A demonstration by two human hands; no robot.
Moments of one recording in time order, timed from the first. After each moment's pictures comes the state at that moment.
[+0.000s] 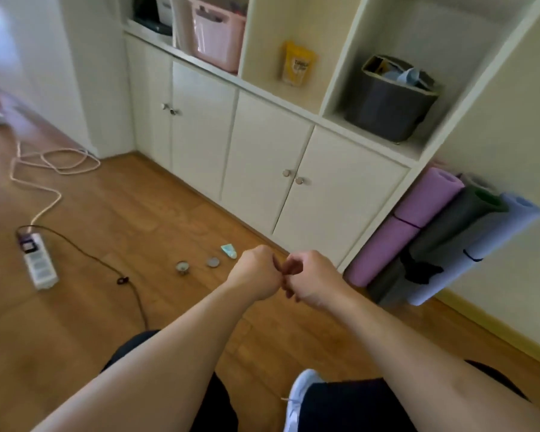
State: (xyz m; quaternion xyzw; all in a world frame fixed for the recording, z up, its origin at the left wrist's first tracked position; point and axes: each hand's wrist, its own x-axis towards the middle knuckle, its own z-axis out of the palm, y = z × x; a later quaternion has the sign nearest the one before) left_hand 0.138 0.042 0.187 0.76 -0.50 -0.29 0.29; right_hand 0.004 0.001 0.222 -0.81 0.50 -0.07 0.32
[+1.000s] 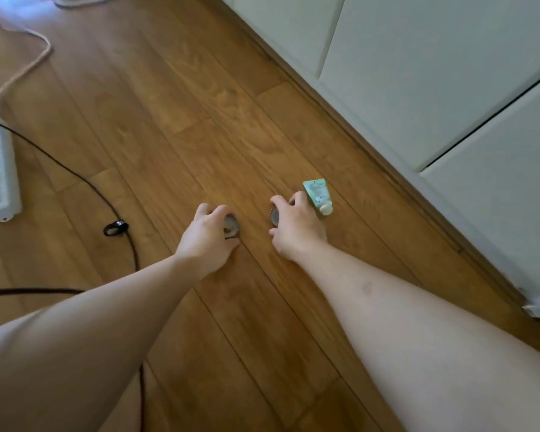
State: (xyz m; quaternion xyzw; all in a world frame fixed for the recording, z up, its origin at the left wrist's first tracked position) left_hand 0.422 -0.122 -0.235 0.89 -0.28 -0.30 0.18; right_hand 0.312 -0.273 -0.231 -0.89 0.38 0.13 0.21
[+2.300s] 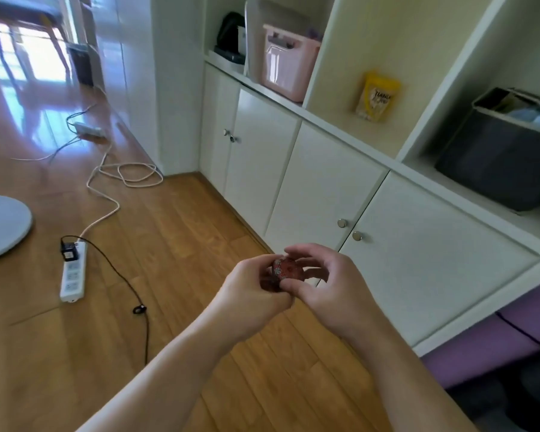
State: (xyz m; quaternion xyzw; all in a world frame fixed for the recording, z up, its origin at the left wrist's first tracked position) left_hand 0.218 -0.025 0.202 0.67 -0.35 -0.32 0.57; right_hand 0.100 -0.159 0.219 -0.86 0.25 -0.21 0.39
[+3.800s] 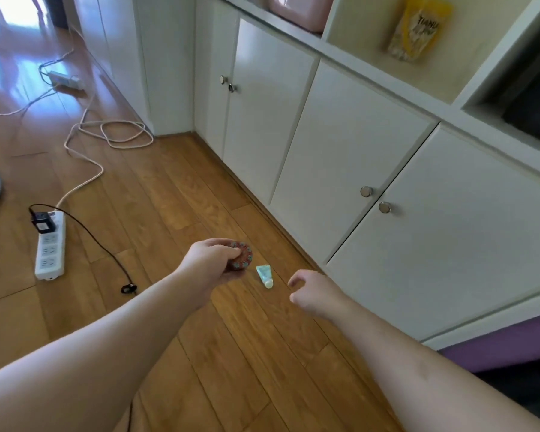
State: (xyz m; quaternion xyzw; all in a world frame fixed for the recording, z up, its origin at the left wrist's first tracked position) left_hand 0.326 -0.088 0.079 0.64 0.02 -0.44 0.63; right_hand 0.163 -0.249 0.055 -0.82 0.45 0.12 0.33
